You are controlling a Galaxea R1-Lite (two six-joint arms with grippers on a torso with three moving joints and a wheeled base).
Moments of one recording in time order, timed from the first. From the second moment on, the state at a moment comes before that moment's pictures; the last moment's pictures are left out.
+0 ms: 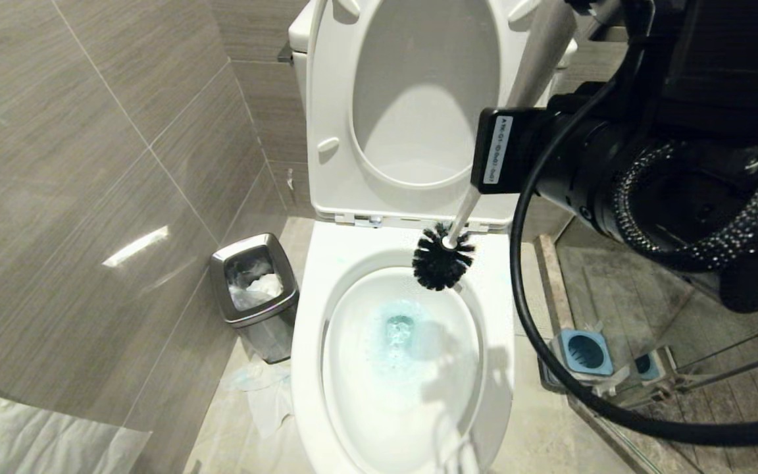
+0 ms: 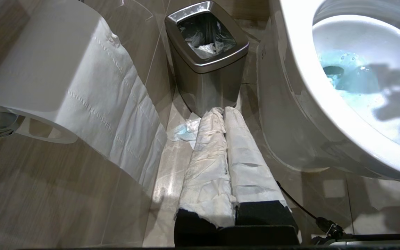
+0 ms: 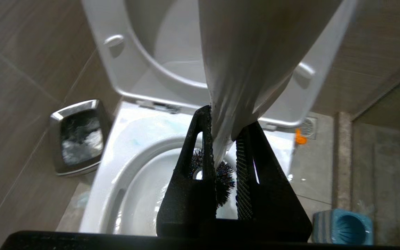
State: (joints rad) left arm 0.01 0.00 0.00 0.00 0.00 0.01; right arm 0.97 1.63 -1.40 -0.24 -0.84 0.06
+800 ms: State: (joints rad) left arm 0.01 0.00 0.00 0.00 0.00 0.01; right arm 0.66 1.50 -1.31 -0.15 -0.82 0.05
